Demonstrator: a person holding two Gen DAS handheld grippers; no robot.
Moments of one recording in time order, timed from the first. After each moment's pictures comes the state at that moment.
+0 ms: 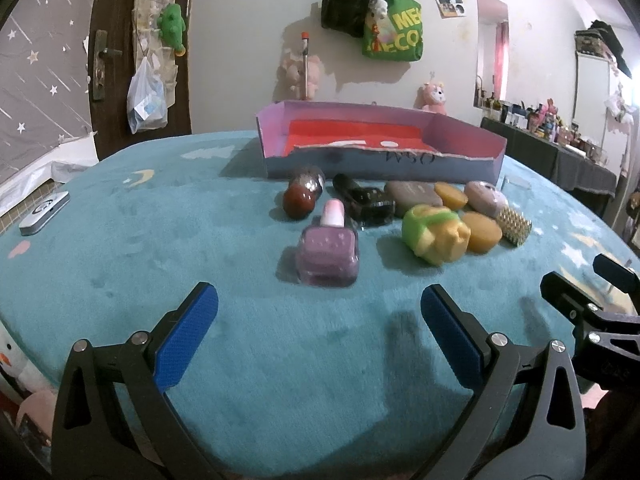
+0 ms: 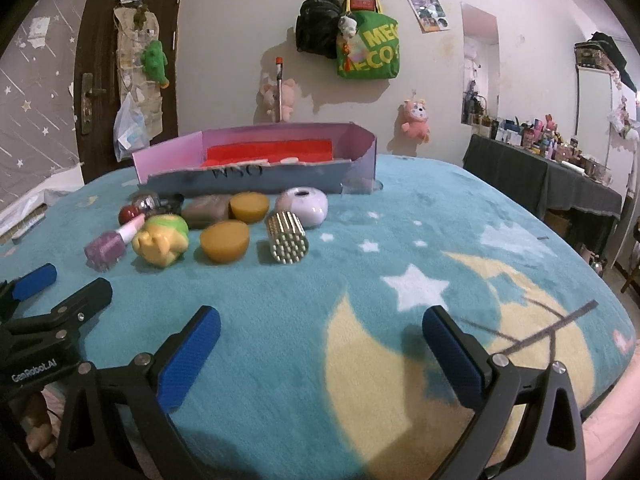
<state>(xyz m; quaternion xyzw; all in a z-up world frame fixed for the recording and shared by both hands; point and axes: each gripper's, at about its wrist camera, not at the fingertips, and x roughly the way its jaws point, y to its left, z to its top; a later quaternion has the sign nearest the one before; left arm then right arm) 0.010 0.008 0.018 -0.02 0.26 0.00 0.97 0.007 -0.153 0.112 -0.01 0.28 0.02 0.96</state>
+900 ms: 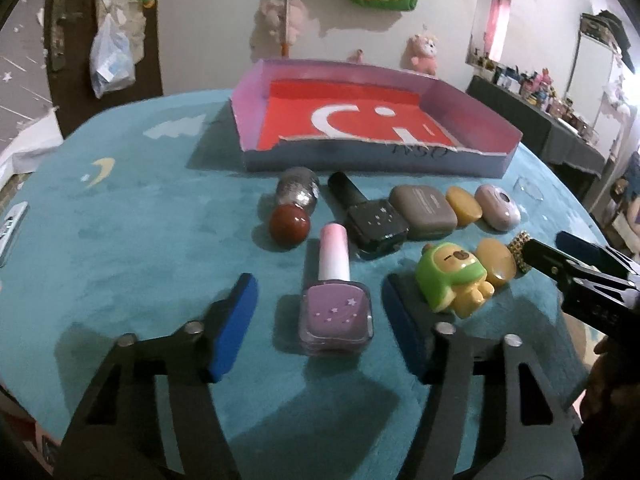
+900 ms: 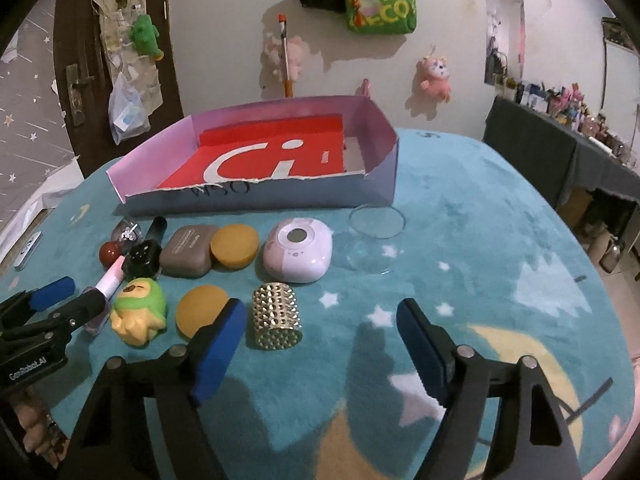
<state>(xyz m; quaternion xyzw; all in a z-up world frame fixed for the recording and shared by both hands) 0.077 0.017 0.032 -0.03 0.38 -0.05 0.92 0.087 -0.159 0.126 0.01 0.40 0.06 0.92</state>
